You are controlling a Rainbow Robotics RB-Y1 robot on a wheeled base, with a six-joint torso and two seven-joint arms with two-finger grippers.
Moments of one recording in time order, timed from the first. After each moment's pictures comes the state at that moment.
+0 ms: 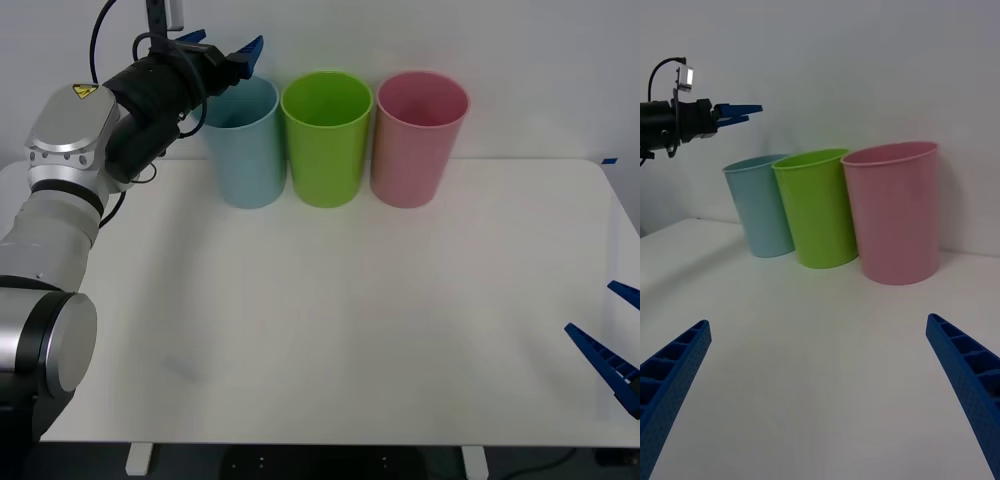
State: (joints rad) right arm 0.35 -0.40 -0.52 -1.66 0.96 -1.22 0.00; left arm -0.96 0.32 0.15 -0.80 -1.45 -0.46 0.22
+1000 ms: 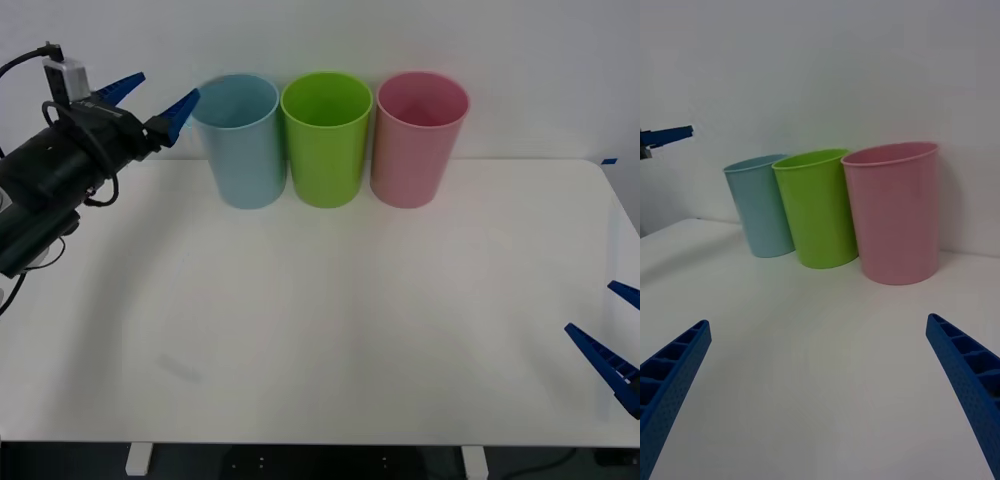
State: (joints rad) right arm 0.35 -0.40 -0.52 -1.66 0.96 -1.22 0.00; left arm -0.48 0.50 0.16 -1.28 -1.18 -0.66 0.16
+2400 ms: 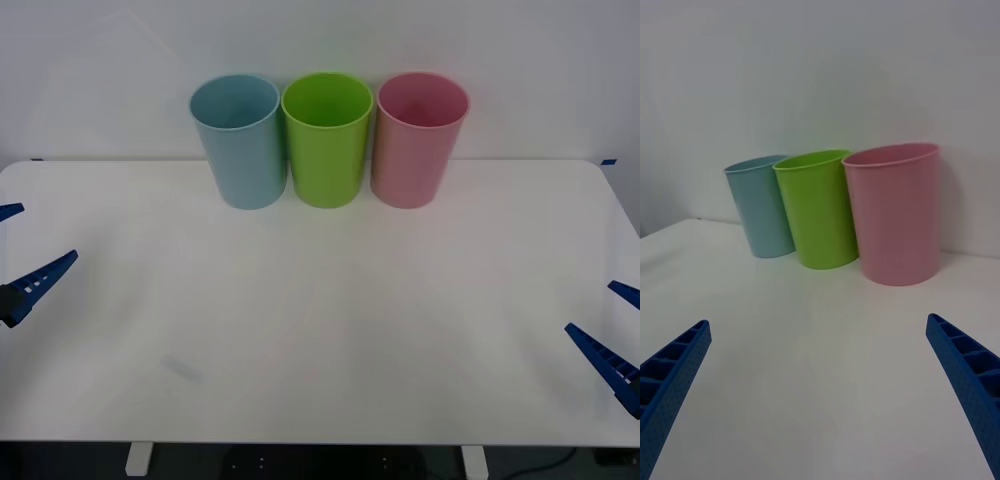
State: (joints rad) right arm 0.35 -0.40 -0.52 -1.66 0.96 -1.22 0.00; left arm 0.14 0.55 0.61 -1.68 -1.21 -1.15 0.11
